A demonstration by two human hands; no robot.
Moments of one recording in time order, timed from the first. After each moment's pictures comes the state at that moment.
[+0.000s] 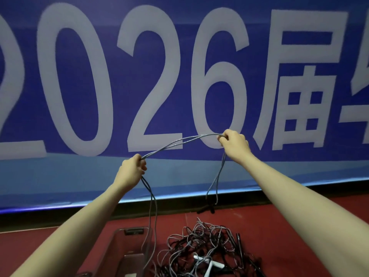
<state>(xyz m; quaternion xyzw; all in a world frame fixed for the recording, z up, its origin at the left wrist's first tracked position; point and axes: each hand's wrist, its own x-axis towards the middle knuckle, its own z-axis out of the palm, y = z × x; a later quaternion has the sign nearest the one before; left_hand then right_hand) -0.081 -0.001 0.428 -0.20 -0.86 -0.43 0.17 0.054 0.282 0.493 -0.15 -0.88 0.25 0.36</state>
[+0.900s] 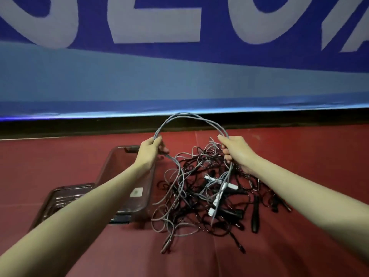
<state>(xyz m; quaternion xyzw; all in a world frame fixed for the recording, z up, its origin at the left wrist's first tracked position) -0.154 0.044 0.175 -0.02 -0.74 -0.67 -0.12 -0.047 0.269 0.207 -0.24 -0.76 0.61 0.05</state>
